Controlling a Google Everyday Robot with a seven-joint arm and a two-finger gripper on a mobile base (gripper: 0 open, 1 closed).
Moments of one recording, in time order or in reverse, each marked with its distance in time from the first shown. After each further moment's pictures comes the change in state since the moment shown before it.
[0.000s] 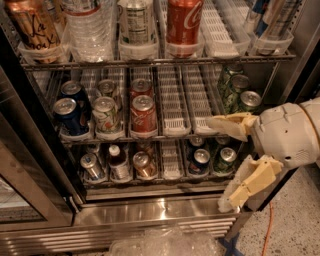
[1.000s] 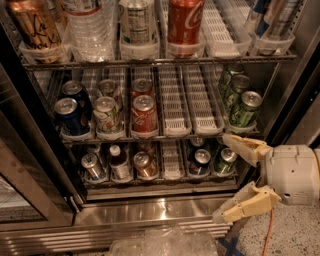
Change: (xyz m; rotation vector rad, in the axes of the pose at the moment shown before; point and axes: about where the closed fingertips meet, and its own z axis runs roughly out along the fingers) arm 0.048 0.001 0.007 0.232 -0.125 0.096
